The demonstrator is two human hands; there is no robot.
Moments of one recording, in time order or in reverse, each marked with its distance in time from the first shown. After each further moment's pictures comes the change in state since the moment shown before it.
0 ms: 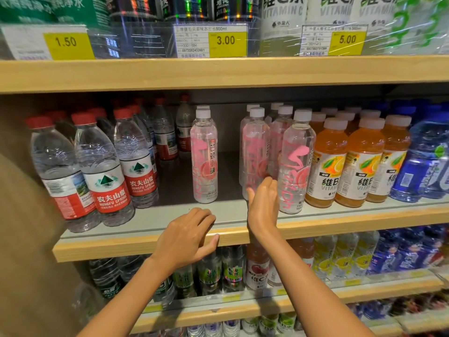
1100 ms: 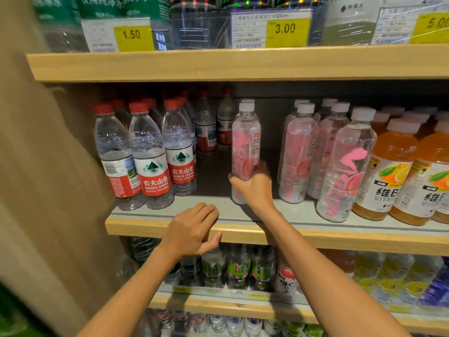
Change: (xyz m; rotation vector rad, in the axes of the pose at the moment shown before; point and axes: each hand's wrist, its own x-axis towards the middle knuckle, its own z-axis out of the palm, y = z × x) left_hand -0.040 -0.040 -0.002 0.163 0.136 0.003; right_hand 0.005 -0.064 0.045 0.685 -0.299 -0.161
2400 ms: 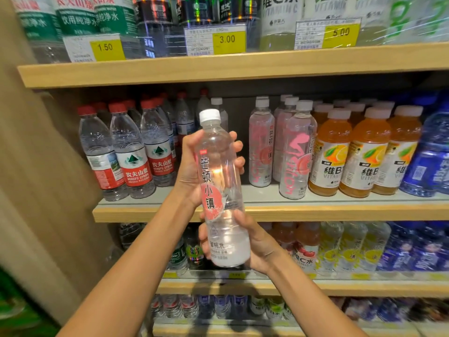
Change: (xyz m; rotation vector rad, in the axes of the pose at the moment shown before) left_hand 0.130 0.080 -0.105 -2.496 -0.030 -0.578; right_hand -0.137 -0.032 -0.100 1.120 -1.079 0.379
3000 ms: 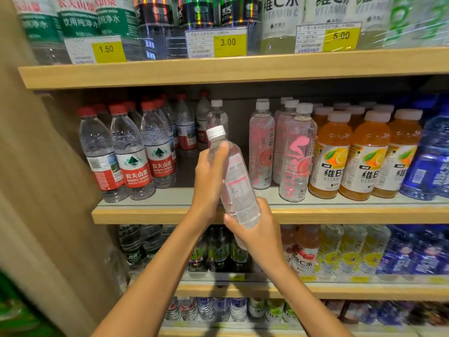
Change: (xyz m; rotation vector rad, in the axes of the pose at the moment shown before) left_hand -0.002 -0.032 0.006 0.869 0.718 0.311; right_hand -0.010 0.008 -0.011 -0.981 1.000 -0.341
